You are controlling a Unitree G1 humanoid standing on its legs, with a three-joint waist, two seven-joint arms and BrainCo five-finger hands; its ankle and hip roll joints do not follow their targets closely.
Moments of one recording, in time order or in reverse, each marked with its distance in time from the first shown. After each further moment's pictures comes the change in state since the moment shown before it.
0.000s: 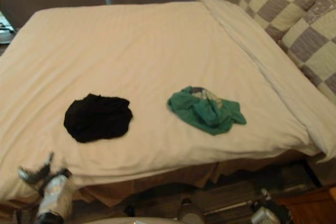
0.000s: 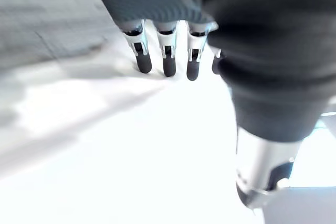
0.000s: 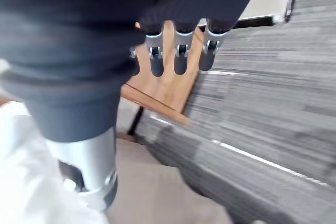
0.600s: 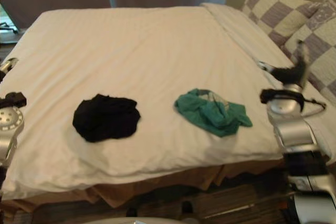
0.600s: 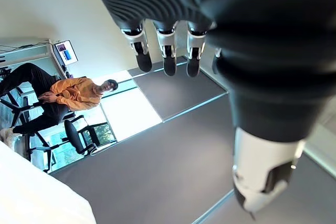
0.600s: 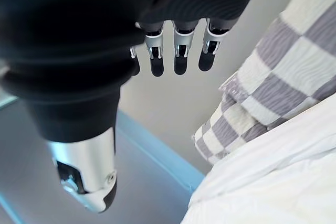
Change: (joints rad) left arm -0.372 0.496 -0.041 -0.215 0.384 0.355 -0.166; right arm -0.676 -0.450 0.370 -0.444 -0.611 0.307 0.234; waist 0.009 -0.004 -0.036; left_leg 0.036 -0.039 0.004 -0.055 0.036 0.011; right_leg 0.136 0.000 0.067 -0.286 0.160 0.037
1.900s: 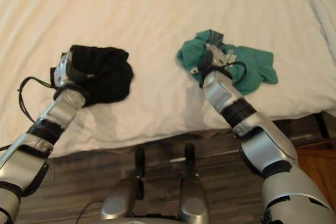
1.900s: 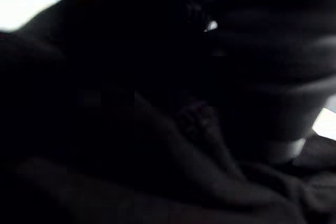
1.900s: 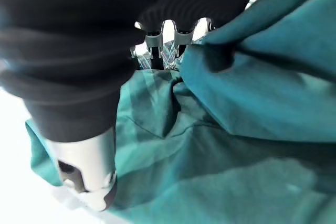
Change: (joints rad) left arm -0.458 -0.238 -0.541 0.528 0.150 0.185 -0.231; right arm -0.517 0.283 0.579 0.418 -0.257 0.282 0.223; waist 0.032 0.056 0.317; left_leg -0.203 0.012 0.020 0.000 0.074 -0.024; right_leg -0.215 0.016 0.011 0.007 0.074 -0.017
